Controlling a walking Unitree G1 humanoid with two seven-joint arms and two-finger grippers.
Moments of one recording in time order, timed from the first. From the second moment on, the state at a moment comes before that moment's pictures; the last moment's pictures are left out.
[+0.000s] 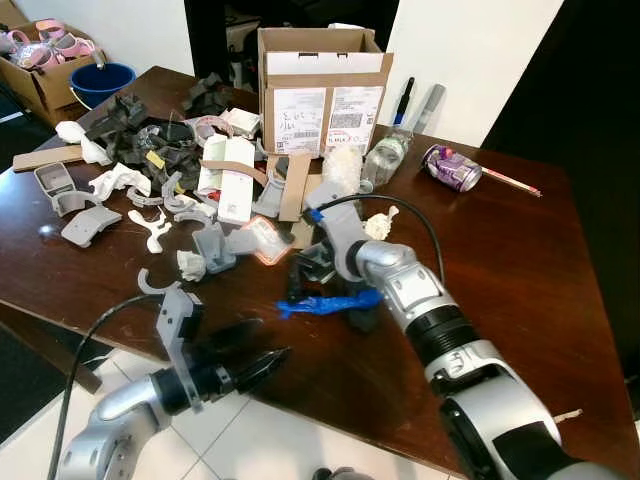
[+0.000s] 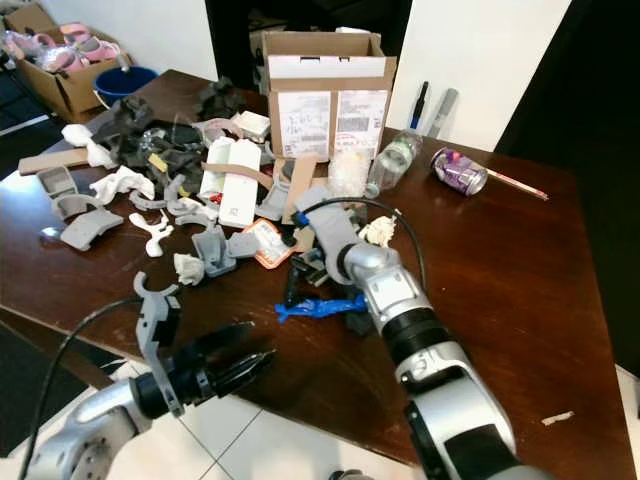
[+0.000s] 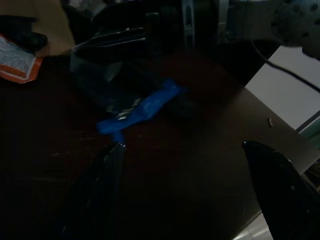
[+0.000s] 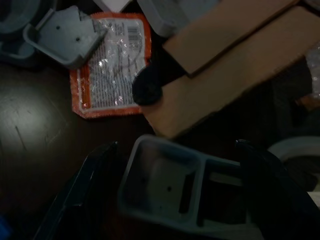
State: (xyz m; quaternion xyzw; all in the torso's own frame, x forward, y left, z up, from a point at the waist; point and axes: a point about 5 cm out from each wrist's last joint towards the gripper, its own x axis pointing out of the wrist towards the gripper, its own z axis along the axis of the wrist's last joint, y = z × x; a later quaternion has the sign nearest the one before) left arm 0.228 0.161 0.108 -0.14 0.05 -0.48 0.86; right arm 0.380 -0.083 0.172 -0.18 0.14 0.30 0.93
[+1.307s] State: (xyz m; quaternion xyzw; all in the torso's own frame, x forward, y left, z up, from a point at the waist) left arm 0.226 0.163 0.113 -0.13 0.06 -0.48 0.87; right arm 0.369 -0.110 0.169 -0.21 0.18 0.33 0.90
